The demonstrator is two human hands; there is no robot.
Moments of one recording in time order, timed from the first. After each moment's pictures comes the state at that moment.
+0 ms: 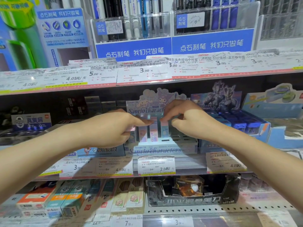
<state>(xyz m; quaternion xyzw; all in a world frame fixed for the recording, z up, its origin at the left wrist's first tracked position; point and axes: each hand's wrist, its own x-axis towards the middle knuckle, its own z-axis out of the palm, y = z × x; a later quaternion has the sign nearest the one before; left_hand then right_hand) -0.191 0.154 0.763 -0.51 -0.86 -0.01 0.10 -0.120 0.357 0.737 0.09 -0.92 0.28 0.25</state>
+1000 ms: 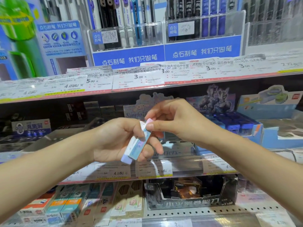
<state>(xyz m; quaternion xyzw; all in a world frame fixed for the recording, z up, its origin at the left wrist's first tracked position) -0.167 0.169 0.756 -0.35 -0.55 -0.57 -0.50 -0.094 0.327 0.753 0.18 -0.82 0.52 0.17</state>
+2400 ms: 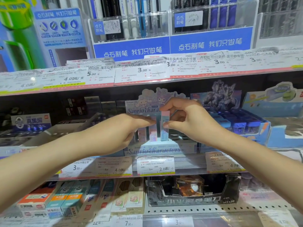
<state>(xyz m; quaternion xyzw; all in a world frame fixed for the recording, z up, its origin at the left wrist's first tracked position) -0.189 0.157 0.745 -0.55 -0.82 -0.05 0.14 -0.112 0.355 0.733 0.10 -0.89 0.33 0.29</state>
